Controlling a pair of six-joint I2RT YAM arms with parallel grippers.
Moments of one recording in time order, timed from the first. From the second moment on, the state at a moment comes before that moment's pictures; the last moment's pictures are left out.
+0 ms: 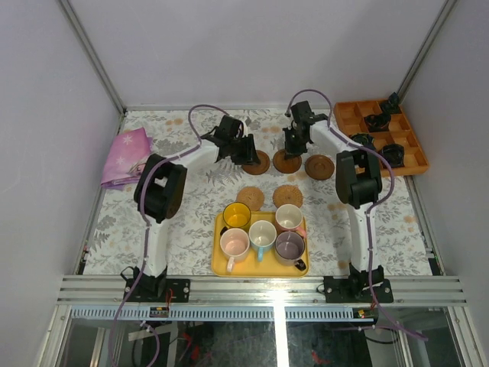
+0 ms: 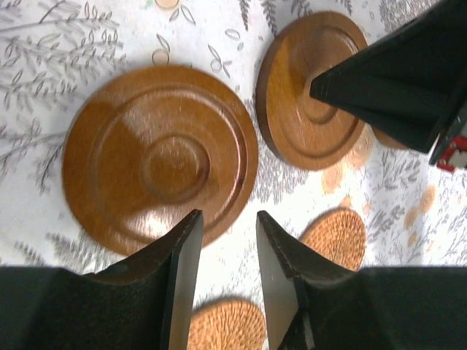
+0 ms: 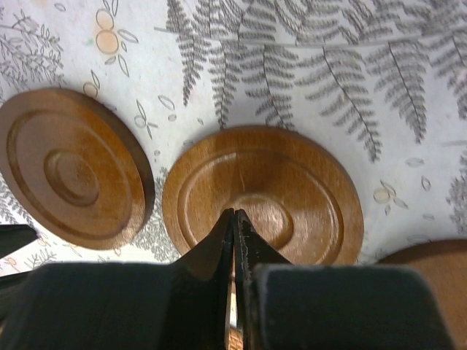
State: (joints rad) left arm -0.42 2.15 1.59 -0.26 0.37 -0.50; right arm 0.31 2.32 1.92 -0.71 -0.18 0.23
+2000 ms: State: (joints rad) left arm -0.35 1.92 1.22 -0.34 0.11 -0.55; right arm 0.51 2.42 2.07 -1.04 -0.31 0.08
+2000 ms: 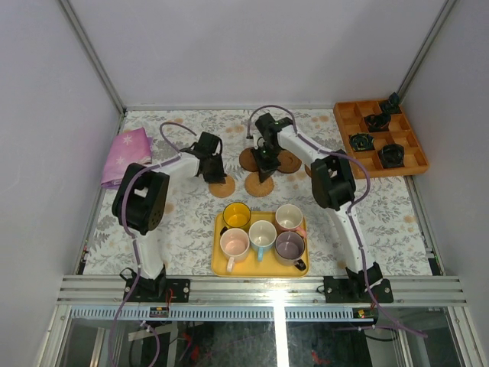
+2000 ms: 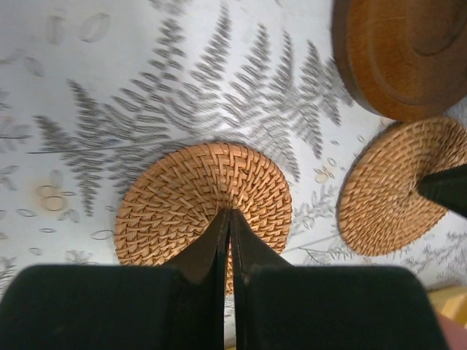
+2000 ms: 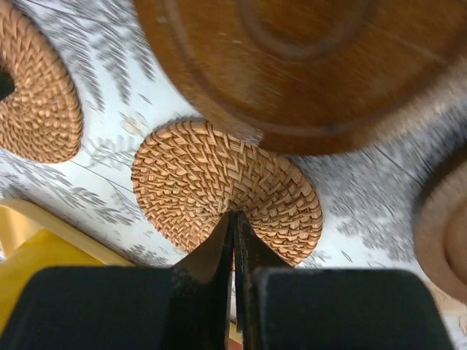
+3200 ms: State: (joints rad) left arm -0.14 2.01 1.39 -0.46 -0.12 -0.55; right arm 0.59 2.63 2.34 -0.58 -0.43 0.10
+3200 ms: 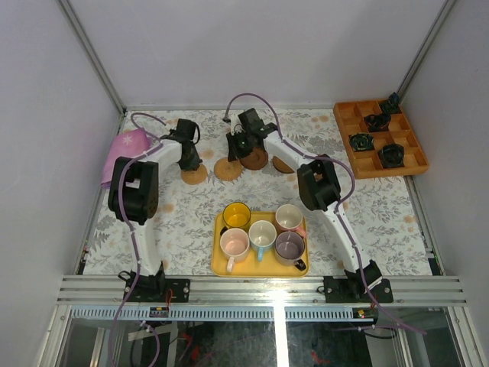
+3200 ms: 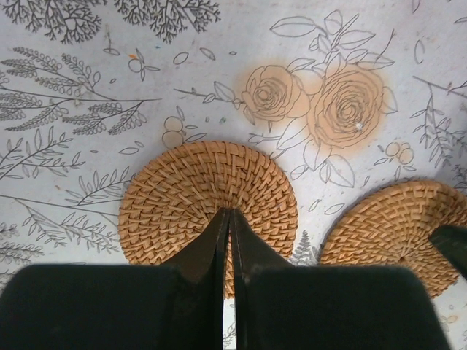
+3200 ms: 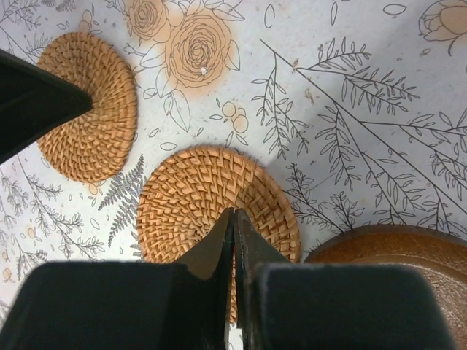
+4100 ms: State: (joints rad) left arm -0.27 1.87 1.26 -0.21 0.23 -0.48; right arm 0.56 2.31 2.00 -0.51 -0.04 0.04
